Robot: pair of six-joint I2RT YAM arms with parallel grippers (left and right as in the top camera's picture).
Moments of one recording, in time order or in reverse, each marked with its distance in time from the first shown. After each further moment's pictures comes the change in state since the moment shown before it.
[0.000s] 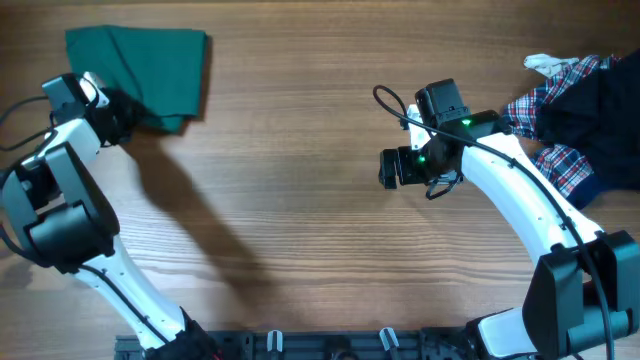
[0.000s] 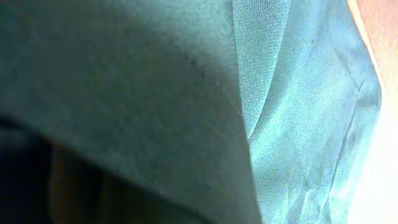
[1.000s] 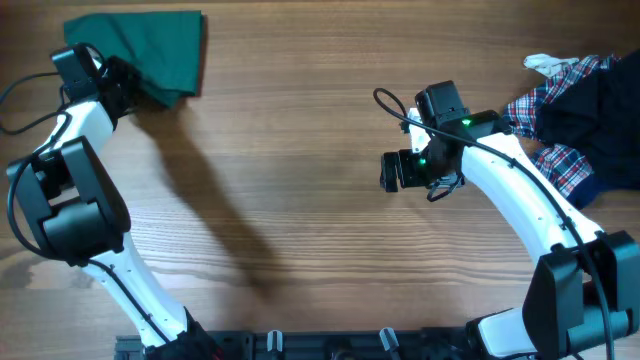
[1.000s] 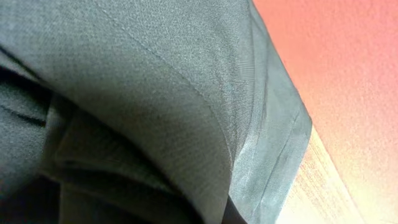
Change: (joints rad) left arm -0.089 0.010 0.101 0.130 -0.158 -0.246; right arm 0.000 0.000 0.000 -0.035 0.000 0.001
